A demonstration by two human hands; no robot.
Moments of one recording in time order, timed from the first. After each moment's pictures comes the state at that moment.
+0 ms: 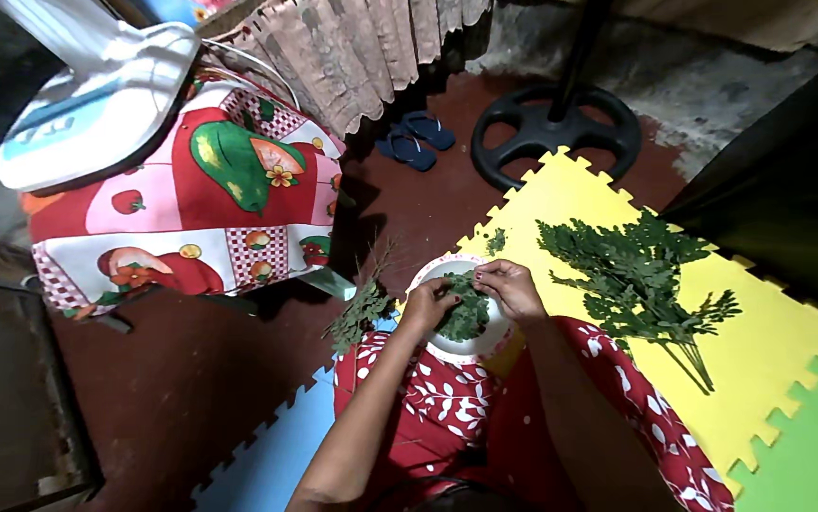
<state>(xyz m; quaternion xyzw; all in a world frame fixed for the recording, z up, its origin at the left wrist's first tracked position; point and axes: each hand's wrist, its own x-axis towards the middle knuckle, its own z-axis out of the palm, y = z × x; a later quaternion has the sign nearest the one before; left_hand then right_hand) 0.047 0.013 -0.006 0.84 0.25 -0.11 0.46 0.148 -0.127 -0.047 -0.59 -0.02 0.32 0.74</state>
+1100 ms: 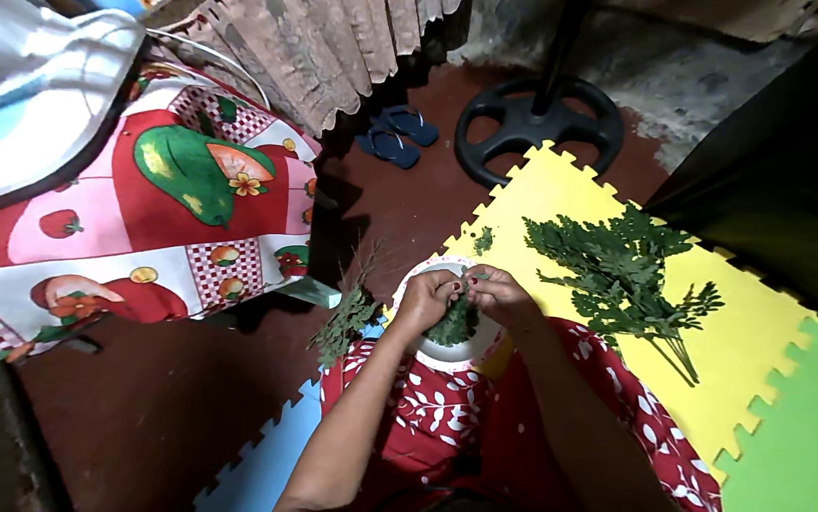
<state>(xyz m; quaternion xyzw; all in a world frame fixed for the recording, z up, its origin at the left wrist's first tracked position) 0.070 0.007 0.021 0.84 0.16 -0.07 0.51 0.152 -0.135 -0.035 -0.45 -0.04 0.43 0.78</state>
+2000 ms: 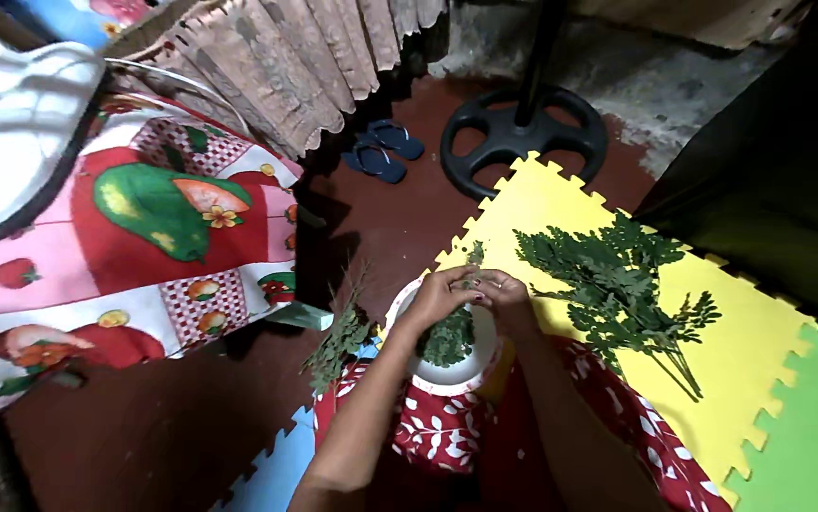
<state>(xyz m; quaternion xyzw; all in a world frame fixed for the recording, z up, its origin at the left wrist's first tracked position) 0.127 0.009 -0.016 0.84 0.09 -0.10 0.53 0.170 -0.134 -0.055 -0.59 0.03 0.28 0.75</state>
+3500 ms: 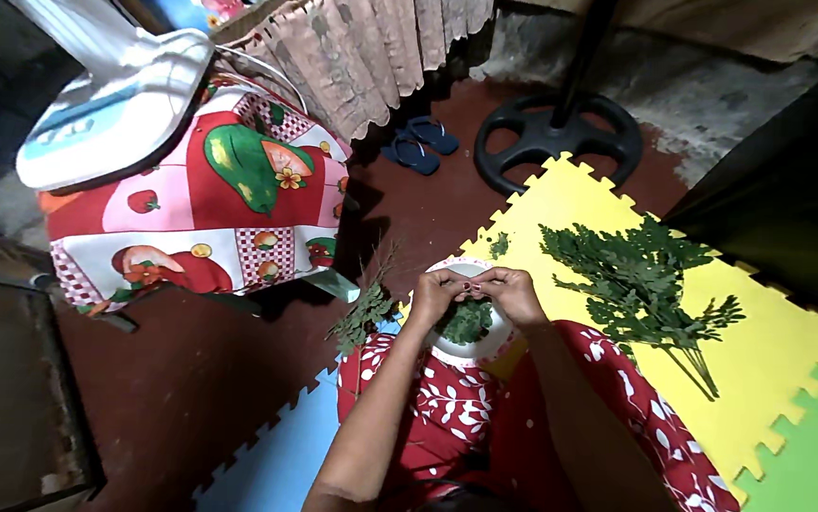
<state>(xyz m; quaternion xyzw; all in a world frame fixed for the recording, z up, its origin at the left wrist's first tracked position) 0.059 0.006 0.005 0.76 0.26 0.00 0.59 0.139 -0.129 -0.031 -0.68 -0.15 0.30 0.65</state>
